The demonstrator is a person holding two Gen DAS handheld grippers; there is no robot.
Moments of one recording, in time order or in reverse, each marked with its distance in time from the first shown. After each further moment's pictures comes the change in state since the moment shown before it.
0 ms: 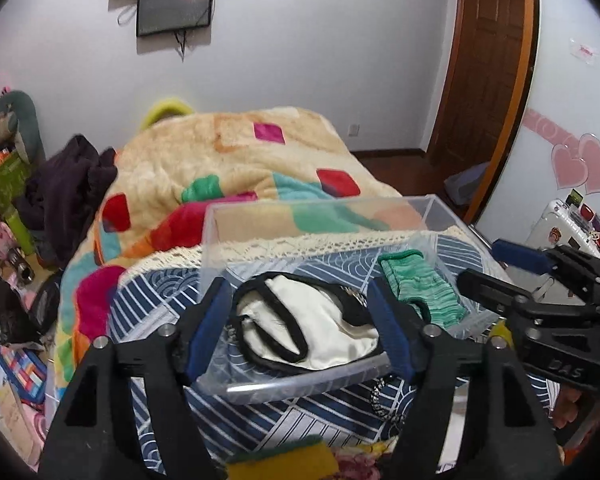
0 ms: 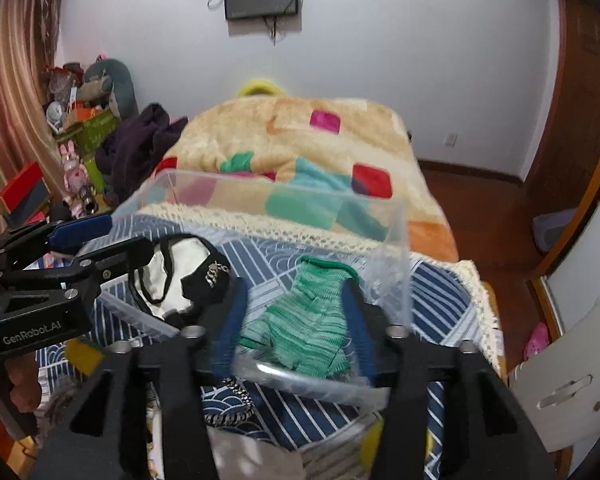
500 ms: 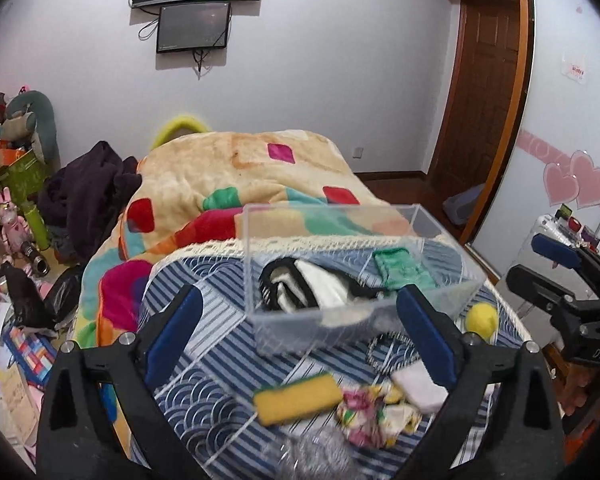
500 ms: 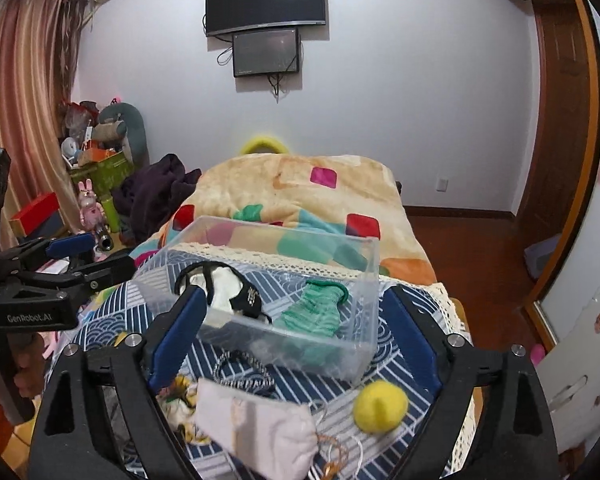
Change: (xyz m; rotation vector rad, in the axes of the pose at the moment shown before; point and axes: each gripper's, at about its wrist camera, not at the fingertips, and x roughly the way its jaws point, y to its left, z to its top) left arm -0.072 0.014 -0.031 -0.035 -0.067 0.014; right arm -0.063 0.010 -0.016 0.001 -0.187 -0.002
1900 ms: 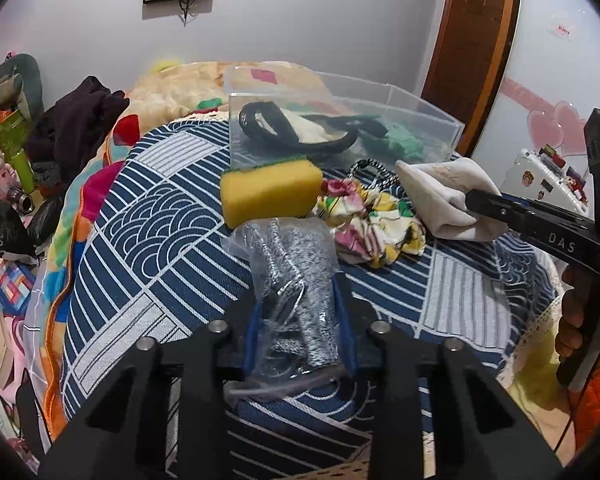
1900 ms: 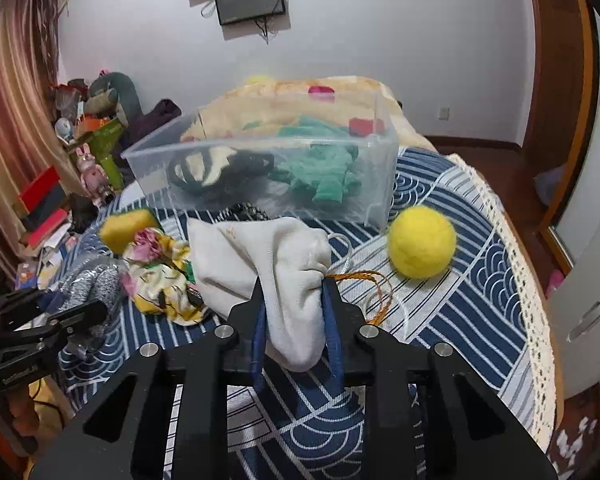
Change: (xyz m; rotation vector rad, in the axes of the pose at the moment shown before) left arm -0.015 -0.014 -0.129 0.004 0.156 -0.076; right arm 0.002 -0.005 -0.100 0.110 0.165 0.036
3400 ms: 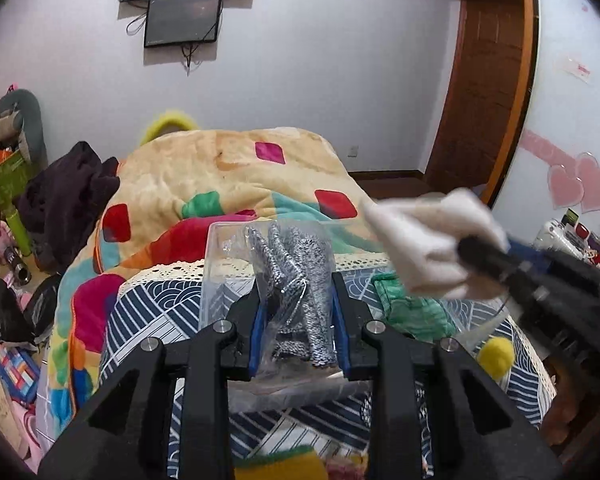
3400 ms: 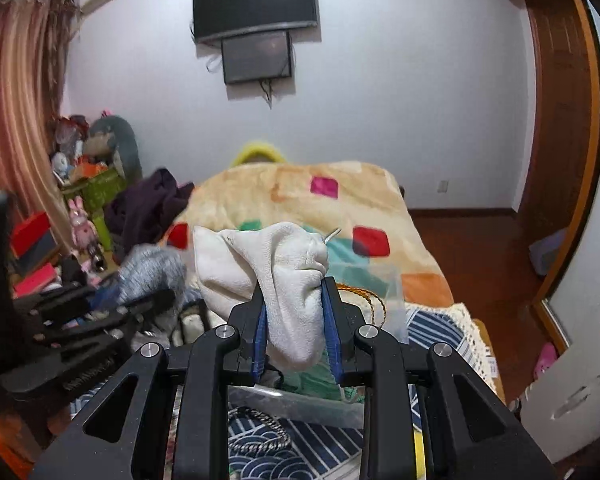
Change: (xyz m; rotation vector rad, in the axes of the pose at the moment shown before) left arm 0.059 0.006 0.171 -0.011 -0.146 0.046; right arm 0.025 0.025 0.119 -0.055 -0.181 -0.058
